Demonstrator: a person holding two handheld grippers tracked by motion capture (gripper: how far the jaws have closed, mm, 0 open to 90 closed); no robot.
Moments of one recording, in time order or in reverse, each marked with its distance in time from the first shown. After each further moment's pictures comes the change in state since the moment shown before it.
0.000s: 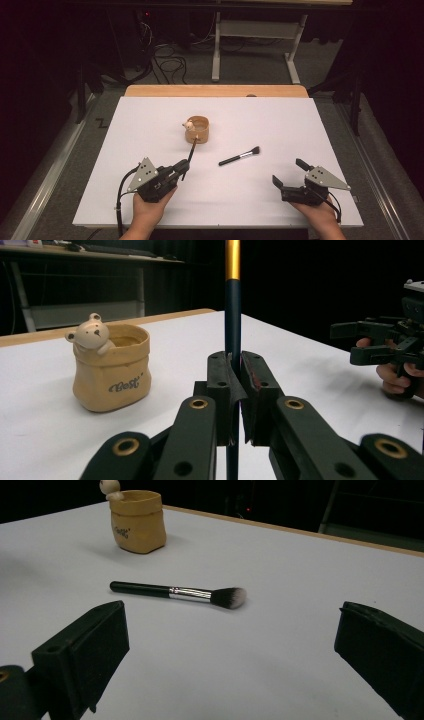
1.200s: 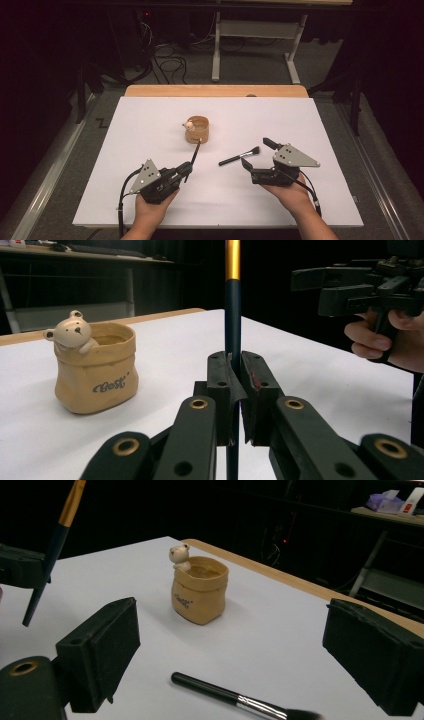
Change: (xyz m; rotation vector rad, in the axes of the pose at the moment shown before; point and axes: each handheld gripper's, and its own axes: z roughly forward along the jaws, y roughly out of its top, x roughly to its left) left arm -0.003 -0.004 0.003 -0.010 -0.032 0.017; right arm 0.057 0.079 0.047 -0.067 0.133 -0.116
